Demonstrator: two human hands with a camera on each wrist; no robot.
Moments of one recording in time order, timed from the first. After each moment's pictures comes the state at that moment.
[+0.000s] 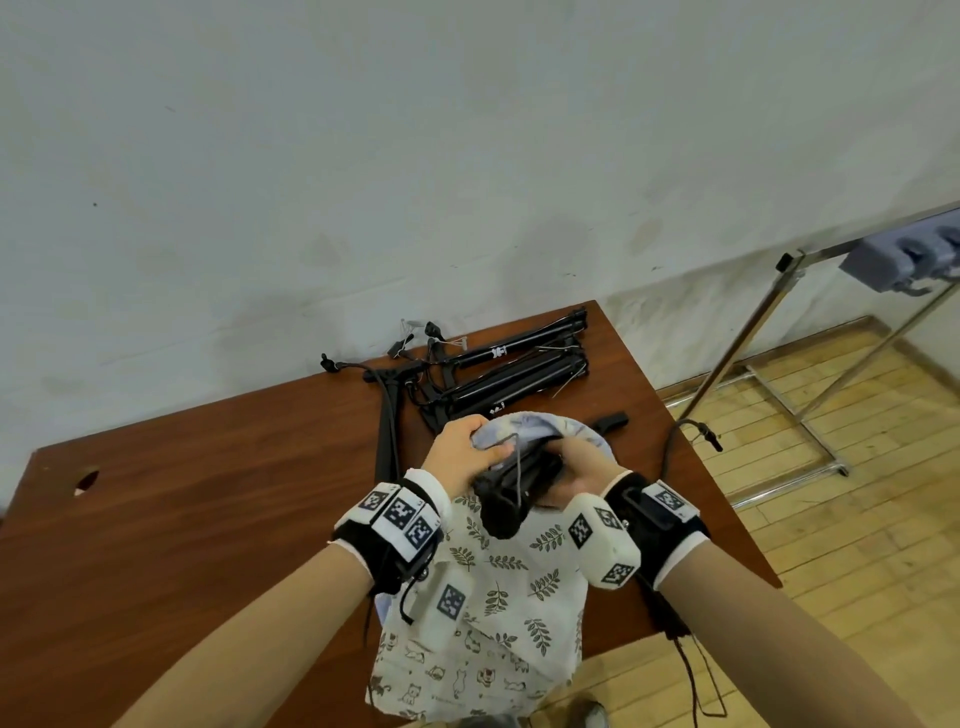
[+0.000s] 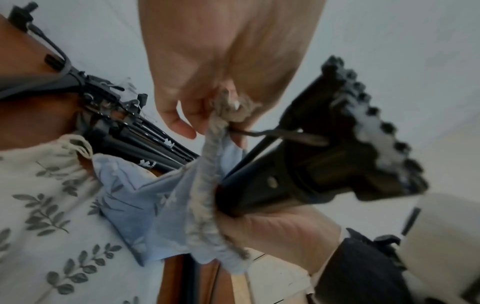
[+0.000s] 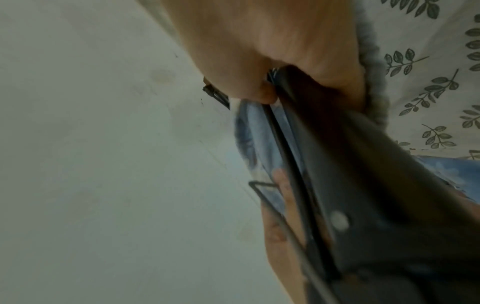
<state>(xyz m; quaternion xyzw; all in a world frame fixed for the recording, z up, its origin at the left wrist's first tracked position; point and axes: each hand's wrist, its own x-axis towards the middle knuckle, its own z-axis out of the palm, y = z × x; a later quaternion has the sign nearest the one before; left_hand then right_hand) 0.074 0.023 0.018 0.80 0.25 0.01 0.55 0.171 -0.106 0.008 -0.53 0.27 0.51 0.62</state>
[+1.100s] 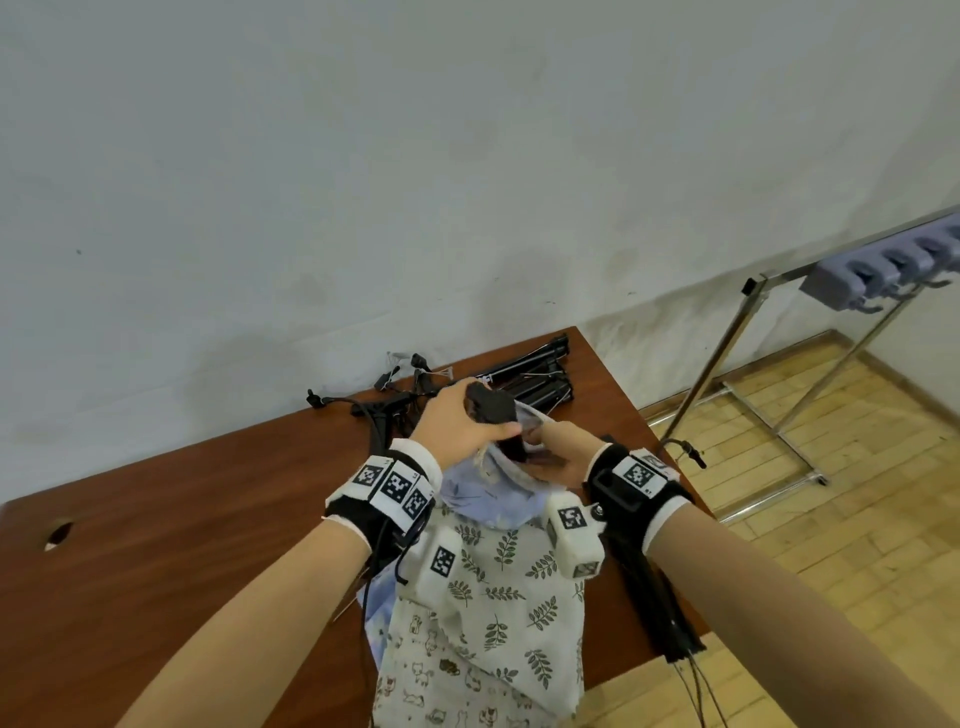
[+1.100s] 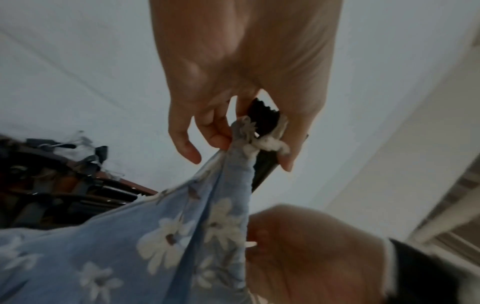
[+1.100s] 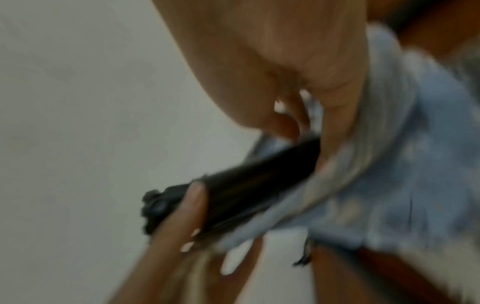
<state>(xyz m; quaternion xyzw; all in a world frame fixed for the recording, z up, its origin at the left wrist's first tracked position) 0.116 0.049 0.064 0.86 0.21 0.04 0.46 0.208 -0.088 0.019 -0.56 0.16 0.50 0.64</state>
